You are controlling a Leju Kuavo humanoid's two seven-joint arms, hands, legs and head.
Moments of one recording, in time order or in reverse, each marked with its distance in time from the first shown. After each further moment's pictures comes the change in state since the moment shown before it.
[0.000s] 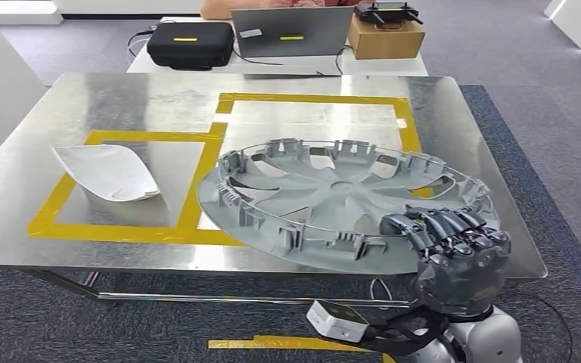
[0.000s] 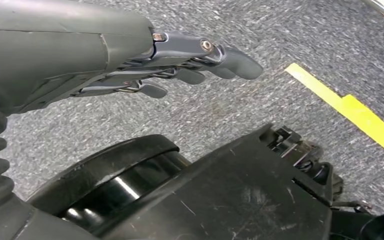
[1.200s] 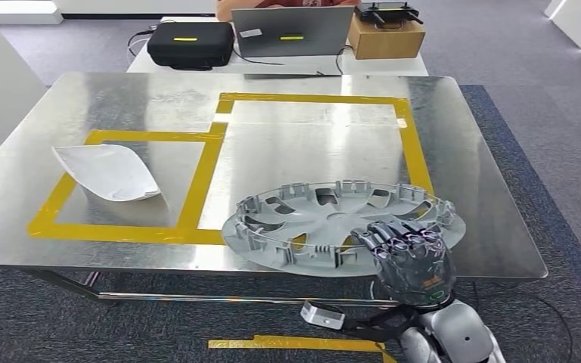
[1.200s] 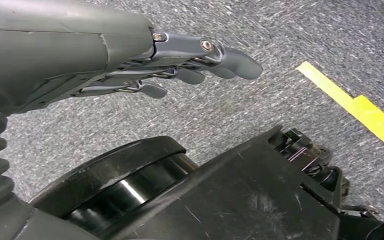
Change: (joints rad) left arm 0.003 0.002 0.024 0.000 0.008 -0.002 0.023; right arm 0.000 -0.013 -0.076 0.256 0.026 -0.001 -0.093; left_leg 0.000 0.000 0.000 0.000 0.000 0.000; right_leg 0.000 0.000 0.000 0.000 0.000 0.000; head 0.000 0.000
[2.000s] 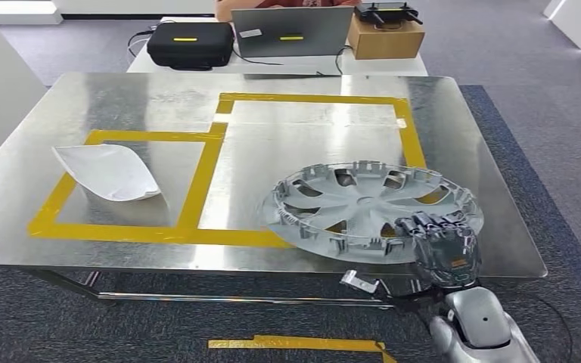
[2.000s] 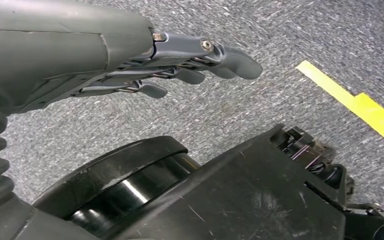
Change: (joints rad) left arm -0.004 0.001 0.000 0.000 -0.026 -0.010 0.009; right arm -0.085 -0.193 -0.050 0.219 -0.001 0.000 0.295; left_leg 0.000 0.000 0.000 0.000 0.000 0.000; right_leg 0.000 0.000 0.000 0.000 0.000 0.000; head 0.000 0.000
